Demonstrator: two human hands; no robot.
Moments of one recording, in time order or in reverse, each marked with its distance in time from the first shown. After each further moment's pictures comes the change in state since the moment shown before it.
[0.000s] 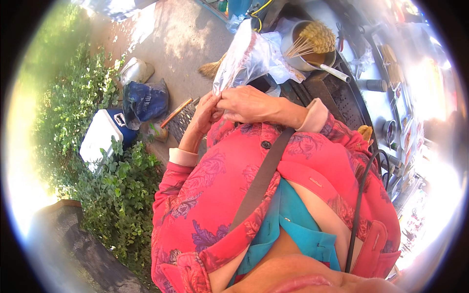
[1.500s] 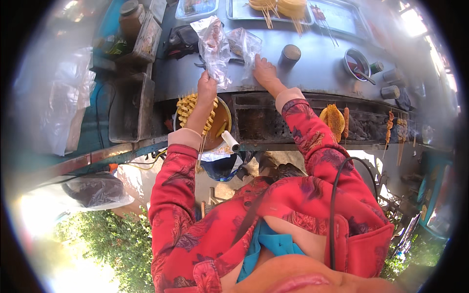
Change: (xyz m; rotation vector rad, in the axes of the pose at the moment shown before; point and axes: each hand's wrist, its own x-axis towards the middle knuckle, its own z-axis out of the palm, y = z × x) left_hand 0.416 -0.074 0.376 0.828 -0.382 0.241; right_hand -0.390 0.347 -0.114 -0.358 0.949 1.648
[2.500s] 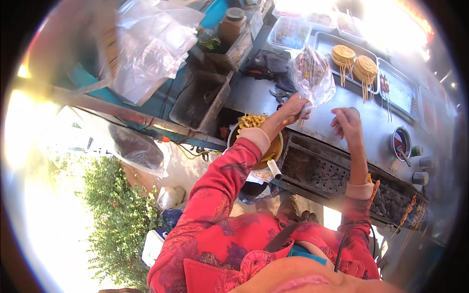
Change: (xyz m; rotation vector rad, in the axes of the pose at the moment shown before) left_hand 0.019 0.058 0.051 -0.413 -0.326 -0.325; right_hand -0.060 -0.012 -0.200 1.127 -0.286 0.049
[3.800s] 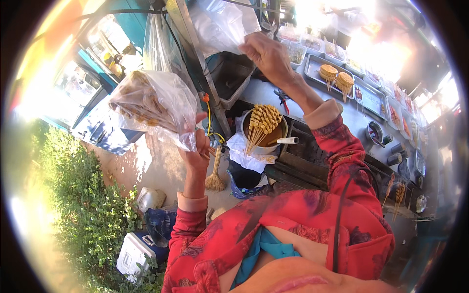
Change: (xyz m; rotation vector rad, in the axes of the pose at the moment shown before) left_hand -0.438 0.033 -0.080 -0.103 0.406 0.988; right_hand -0.082 -0.215 0.270 -0.536 0.050 -1.424
